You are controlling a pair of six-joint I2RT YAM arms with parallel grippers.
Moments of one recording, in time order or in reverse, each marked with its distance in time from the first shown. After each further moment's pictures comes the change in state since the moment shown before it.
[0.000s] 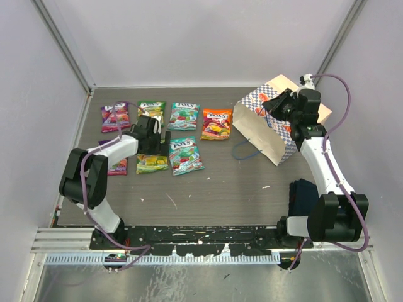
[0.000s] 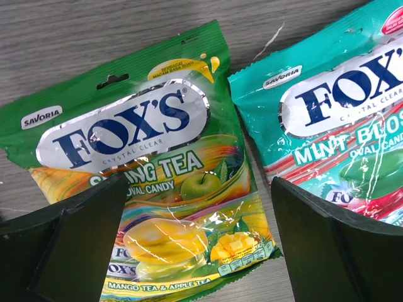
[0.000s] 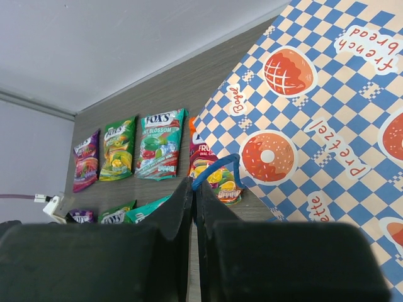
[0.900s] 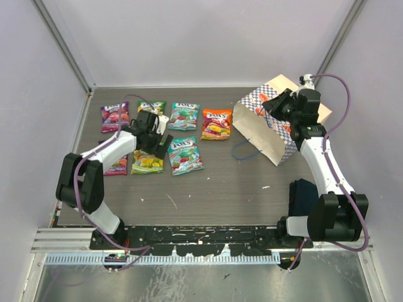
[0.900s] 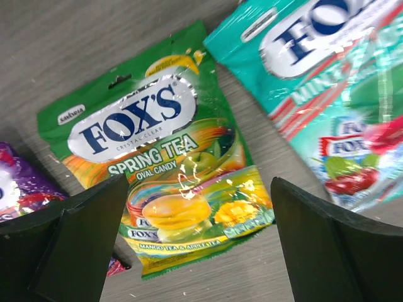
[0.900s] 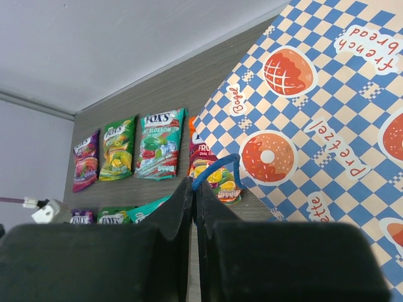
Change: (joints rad) left arm -0.014 -0.005 0.114 -0.239 0.007 0.334; right arm 0.000 0.002 0.000 0.000 0.000 0.000
